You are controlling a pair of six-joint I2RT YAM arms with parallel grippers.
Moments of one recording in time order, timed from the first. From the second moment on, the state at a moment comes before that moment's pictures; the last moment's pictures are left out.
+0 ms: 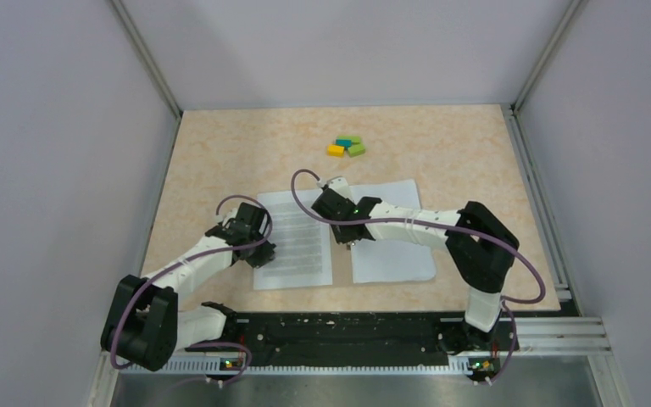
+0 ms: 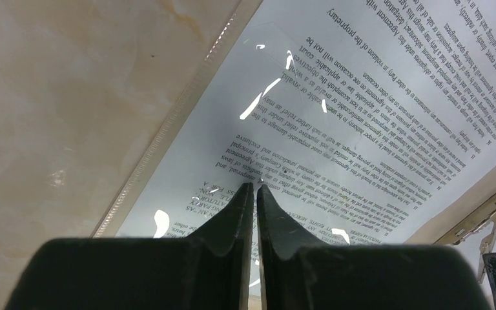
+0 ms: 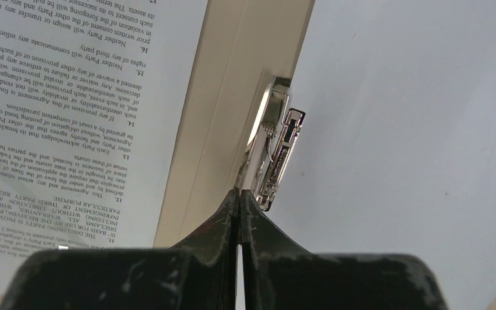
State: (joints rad) left arm -0.35 1.19 0.54 -0.51 -0.10 -1.10; right arm 0.99 1.83 1.27 -0.55 0.40 0.51
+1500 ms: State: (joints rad) left arm -0.34 1.19 0.59 -0.53 -0.13 -0.93; right arm 0.99 1.83 1.39 -0.75 0.33 0.49
